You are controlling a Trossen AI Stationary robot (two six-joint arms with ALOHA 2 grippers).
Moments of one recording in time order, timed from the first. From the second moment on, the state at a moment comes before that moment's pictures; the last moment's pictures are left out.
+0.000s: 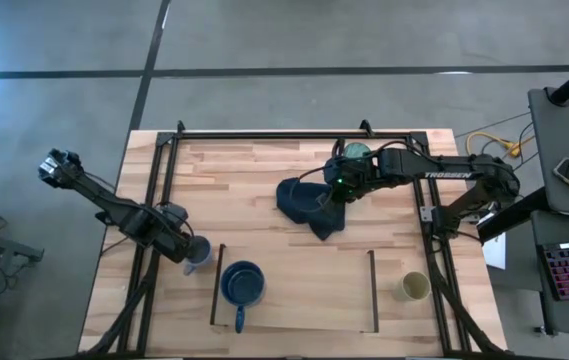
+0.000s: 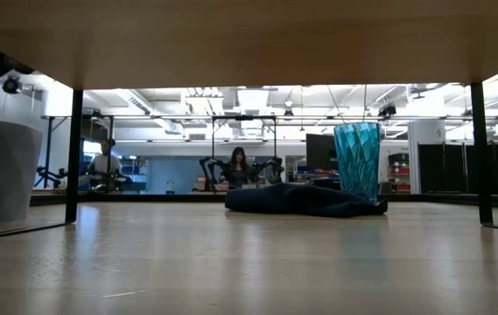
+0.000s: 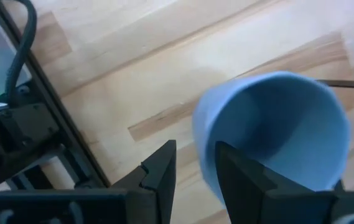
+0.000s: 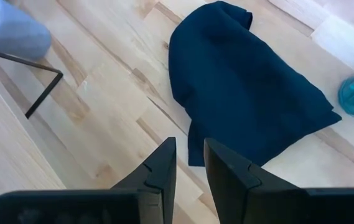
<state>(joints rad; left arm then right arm) -0.55 0.96 0.78 -1.26 -0.15 -1.69 -0.05 1.51 1.45 -1.01 0.07 0.79</state>
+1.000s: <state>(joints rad) -0.55 0.97 0.65 -1.07 -0.12 -1.66 -0.05 1.51 1.45 -1.01 0.08 0.80</state>
